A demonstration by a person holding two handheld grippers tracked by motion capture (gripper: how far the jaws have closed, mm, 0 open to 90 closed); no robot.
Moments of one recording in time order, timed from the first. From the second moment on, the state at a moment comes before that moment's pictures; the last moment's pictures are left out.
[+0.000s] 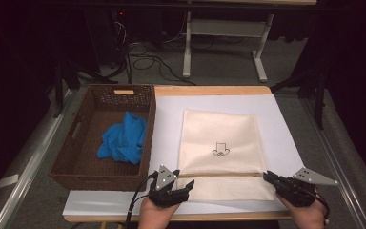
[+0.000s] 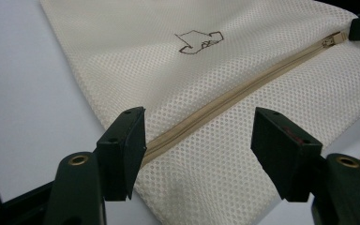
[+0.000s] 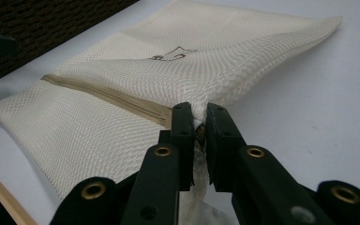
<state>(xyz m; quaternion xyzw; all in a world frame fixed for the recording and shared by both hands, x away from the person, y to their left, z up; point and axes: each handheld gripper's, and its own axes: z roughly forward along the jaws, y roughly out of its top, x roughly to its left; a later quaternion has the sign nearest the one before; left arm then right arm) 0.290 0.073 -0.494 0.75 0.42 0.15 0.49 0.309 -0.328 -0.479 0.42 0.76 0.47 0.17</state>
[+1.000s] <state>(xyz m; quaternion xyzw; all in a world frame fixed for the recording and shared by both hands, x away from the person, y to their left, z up) 0.302 -0.054 -0.484 0.79 0.32 0.13 0.51 0.302 -0.320 -0.470 0.40 0.75 0.49 0.18</state>
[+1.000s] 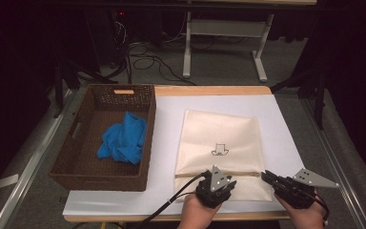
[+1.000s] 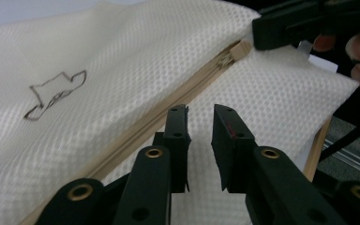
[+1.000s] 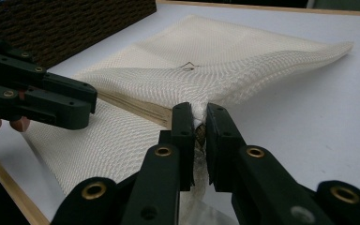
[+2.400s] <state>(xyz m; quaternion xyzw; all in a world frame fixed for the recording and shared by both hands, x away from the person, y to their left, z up) 0.320 -0.109 -0.487 0.80 0.32 0.10 0.50 0.299 -0.315 -0.469 0.38 0.76 0.49 0.18</state>
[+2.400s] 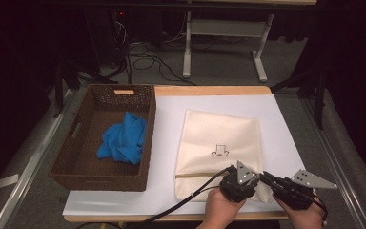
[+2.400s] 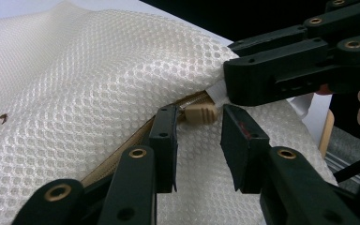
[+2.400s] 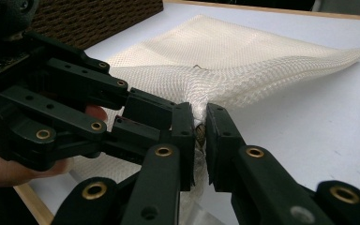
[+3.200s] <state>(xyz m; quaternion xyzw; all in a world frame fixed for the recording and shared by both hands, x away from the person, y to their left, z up) 0.321 -0.100 -0.490 0.80 0.33 0.11 0.49 0.299 -0.315 -0.469 0.38 0.76 0.48 0.19</state>
